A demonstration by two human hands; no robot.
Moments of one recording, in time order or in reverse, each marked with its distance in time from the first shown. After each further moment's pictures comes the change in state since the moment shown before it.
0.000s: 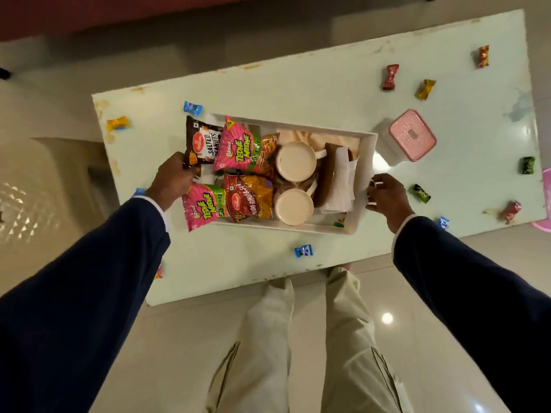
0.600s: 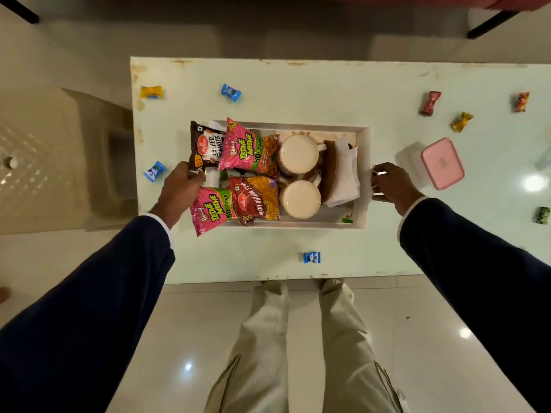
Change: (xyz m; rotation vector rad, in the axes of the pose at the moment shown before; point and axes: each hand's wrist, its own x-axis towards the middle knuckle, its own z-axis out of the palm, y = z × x) left_hand -0.036 -0.071 0.017 -0.355 0.120 -0.165; right_hand 0.022 -0.067 0.053 -0.301 -0.121 -0.061
